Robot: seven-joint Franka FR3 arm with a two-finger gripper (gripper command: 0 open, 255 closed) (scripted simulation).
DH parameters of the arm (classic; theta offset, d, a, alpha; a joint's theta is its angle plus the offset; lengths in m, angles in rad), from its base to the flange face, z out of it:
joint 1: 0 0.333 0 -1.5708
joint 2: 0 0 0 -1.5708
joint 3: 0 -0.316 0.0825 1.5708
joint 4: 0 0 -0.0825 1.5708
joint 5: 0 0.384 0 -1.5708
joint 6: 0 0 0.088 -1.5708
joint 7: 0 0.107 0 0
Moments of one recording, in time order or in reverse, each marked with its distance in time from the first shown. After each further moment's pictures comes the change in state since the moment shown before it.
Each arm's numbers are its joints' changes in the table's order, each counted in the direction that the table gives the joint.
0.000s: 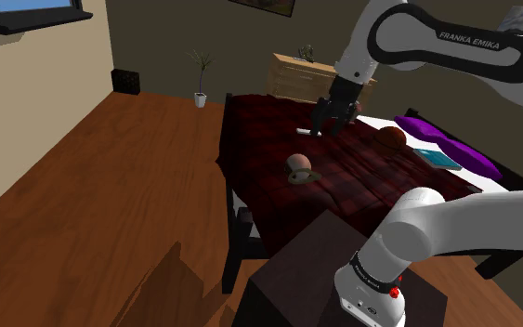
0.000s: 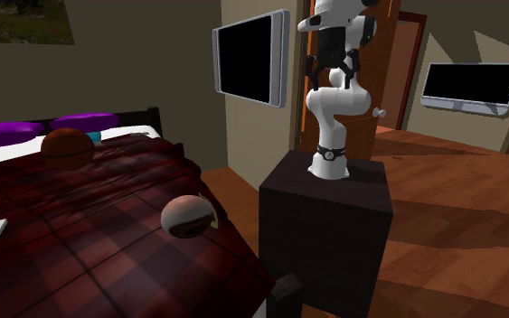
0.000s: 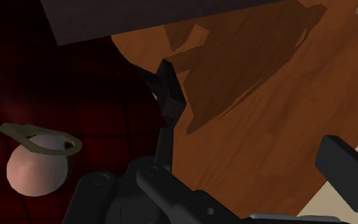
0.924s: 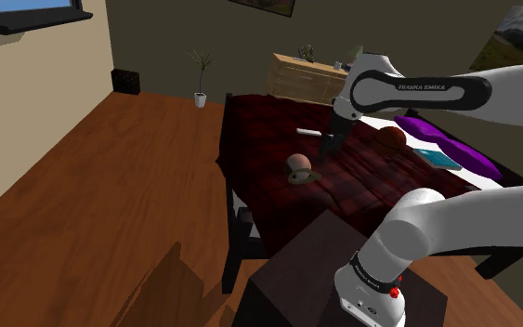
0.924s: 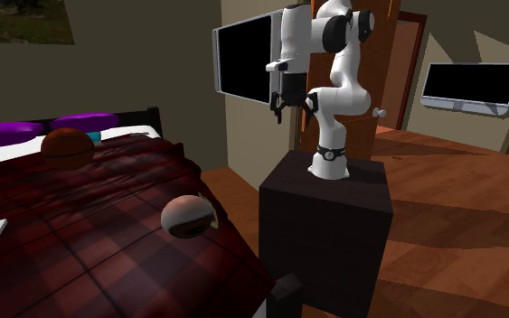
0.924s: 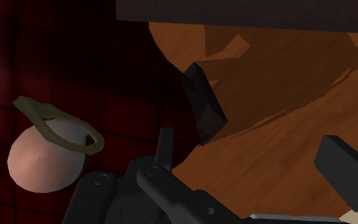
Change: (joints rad) arm -0.046 0.060 0.204 0.235 -0.233 -0.287 -0.371
